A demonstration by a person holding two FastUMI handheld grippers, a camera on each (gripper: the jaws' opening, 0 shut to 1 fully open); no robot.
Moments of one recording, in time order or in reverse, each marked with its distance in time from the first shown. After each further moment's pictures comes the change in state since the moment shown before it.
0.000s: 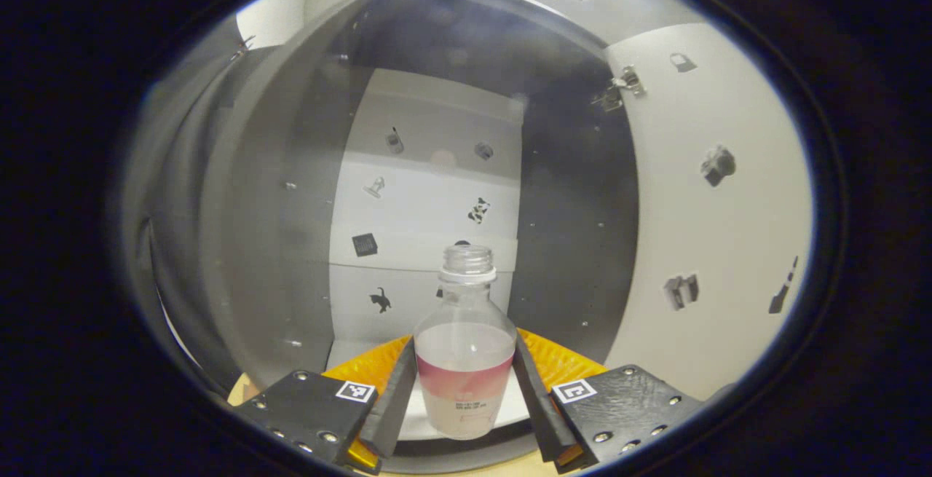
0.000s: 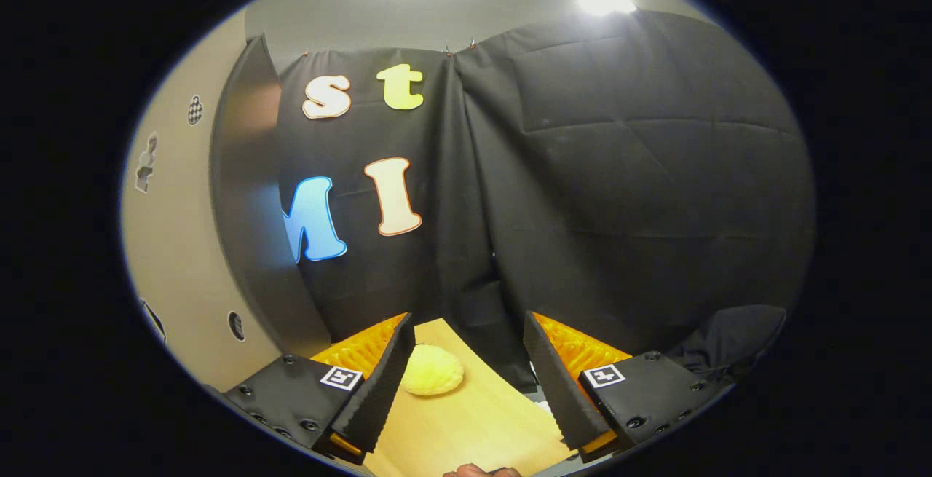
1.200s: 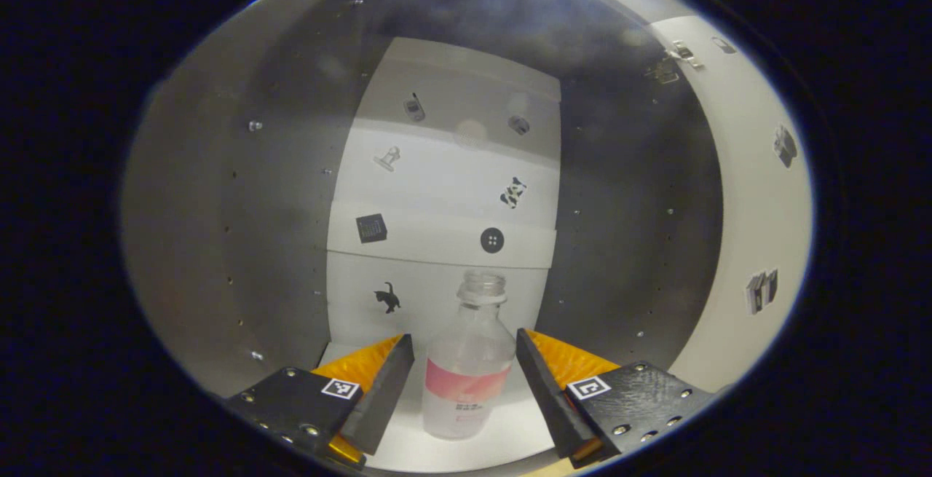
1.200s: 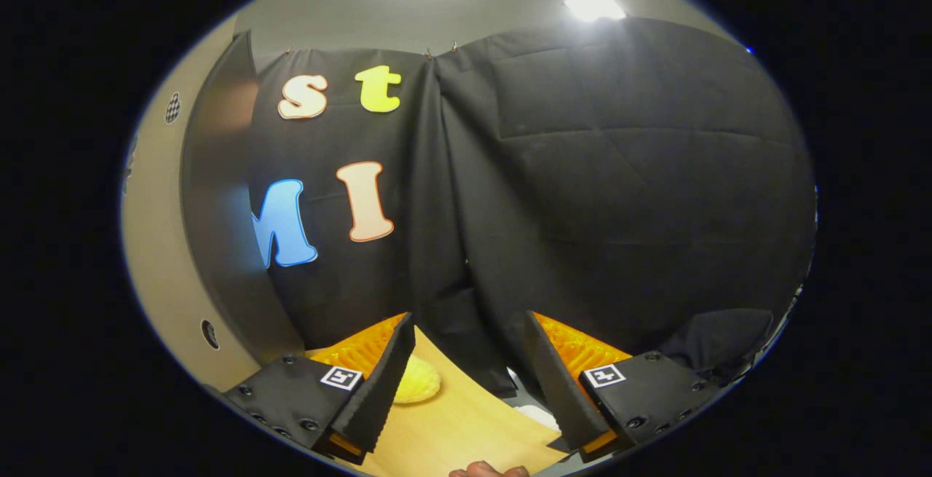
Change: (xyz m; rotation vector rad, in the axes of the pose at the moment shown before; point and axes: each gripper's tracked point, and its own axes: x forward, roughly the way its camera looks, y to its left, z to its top) left arm 0.121 0.026 -0.035 -0.051 0.035 0.069; right arm 0.022 -0.023 0.007 -0.012 -0.038 -0.118
